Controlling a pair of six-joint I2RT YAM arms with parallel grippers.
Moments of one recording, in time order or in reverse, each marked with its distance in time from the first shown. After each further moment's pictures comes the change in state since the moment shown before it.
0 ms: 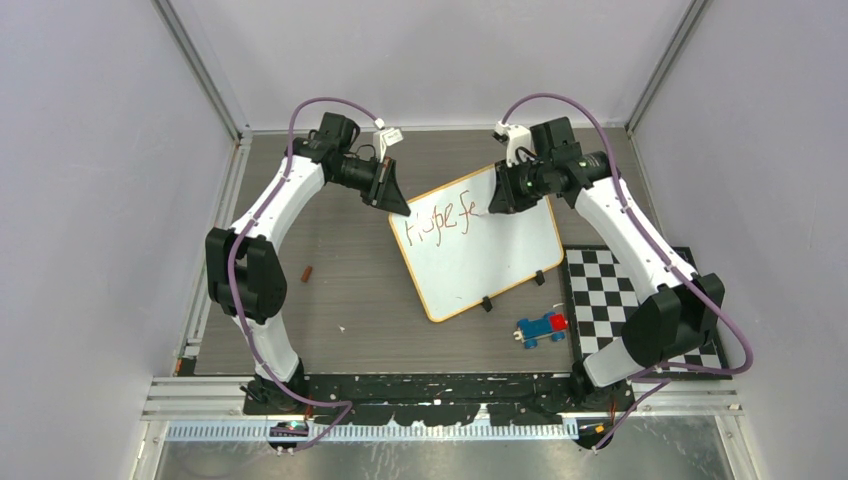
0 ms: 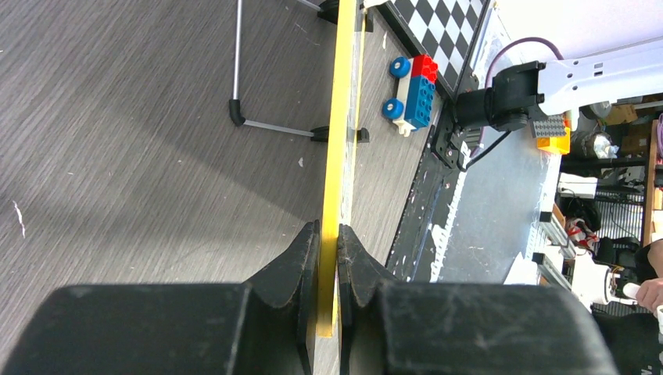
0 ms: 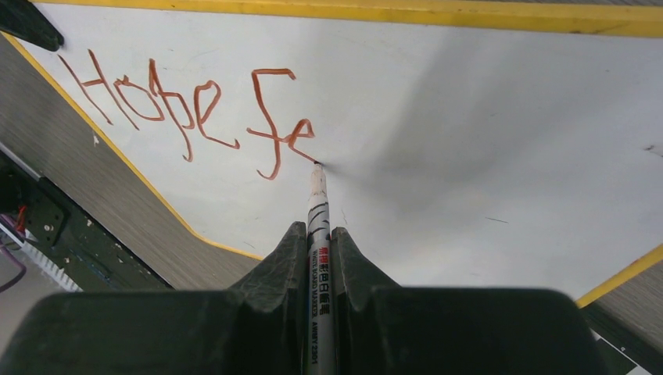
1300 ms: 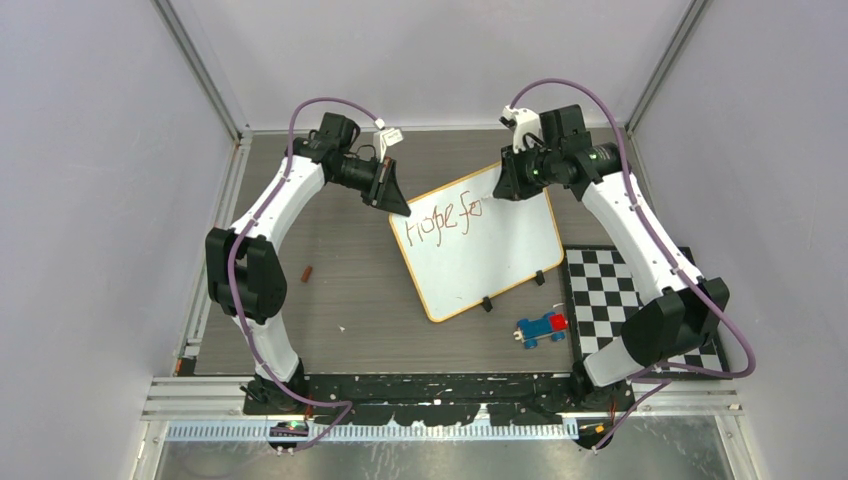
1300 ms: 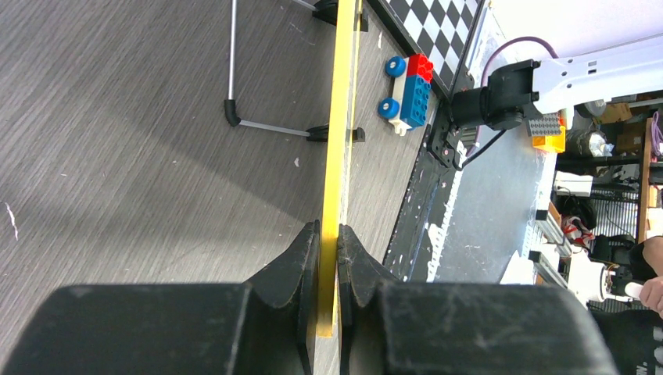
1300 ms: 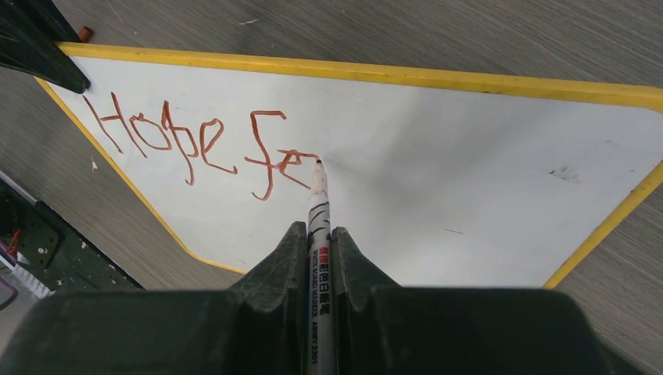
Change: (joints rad) left arm -0.001 0.000 0.000 -0.003 0.009 0.000; right arm -0.018 0.005 0.091 -0.021 0.017 -0.012
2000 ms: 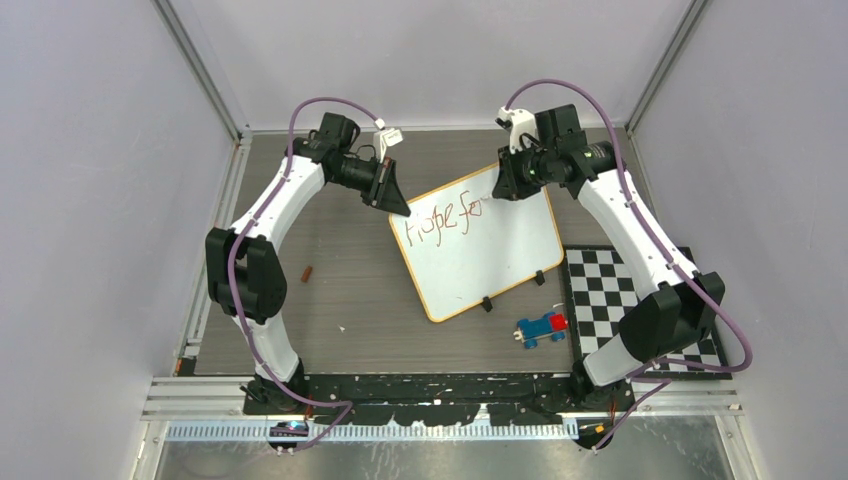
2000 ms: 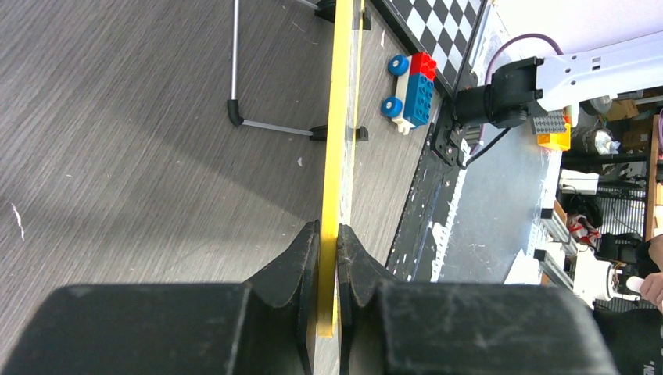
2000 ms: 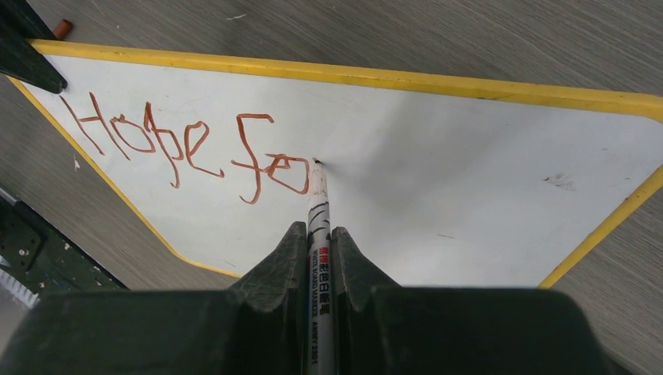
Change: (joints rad) left arm 0.000 0.000 0.000 -0.002 -0.002 0.013; right arm 0.000 0.023 0.008 0.002 0.027 -0.020
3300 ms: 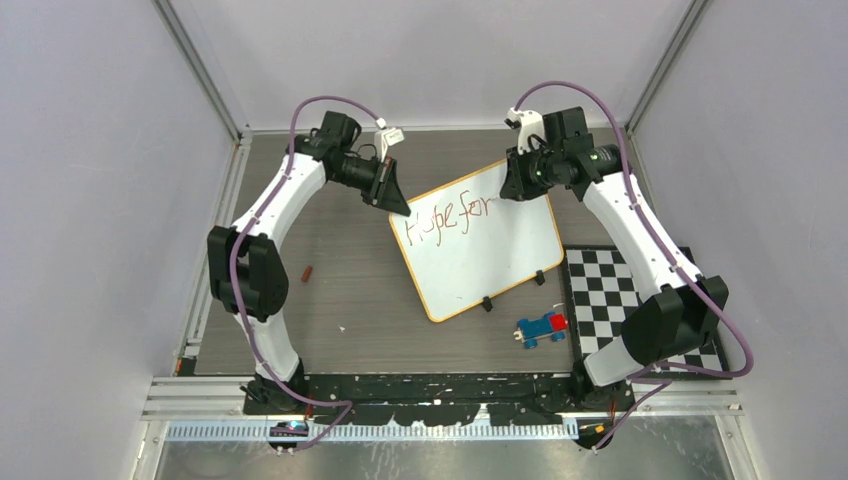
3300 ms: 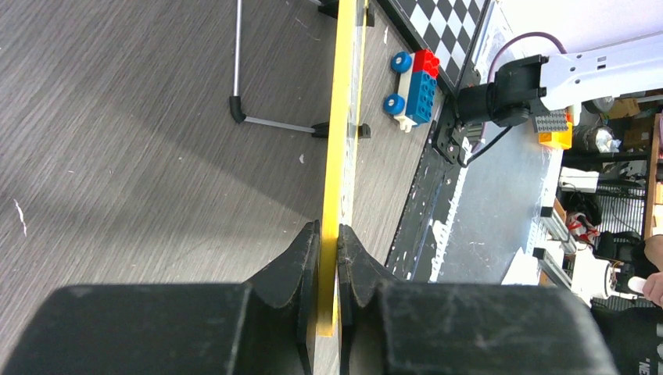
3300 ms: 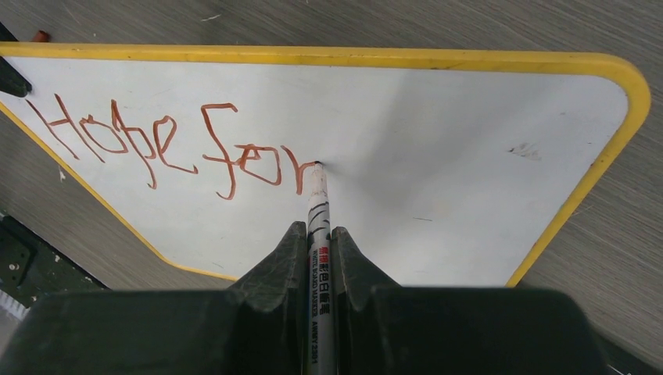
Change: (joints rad) left arm -0.002 0.014 0.024 -0.026 -0.013 0.008; right arm -0.031 -0.023 -0.041 0.015 0.023 0.010
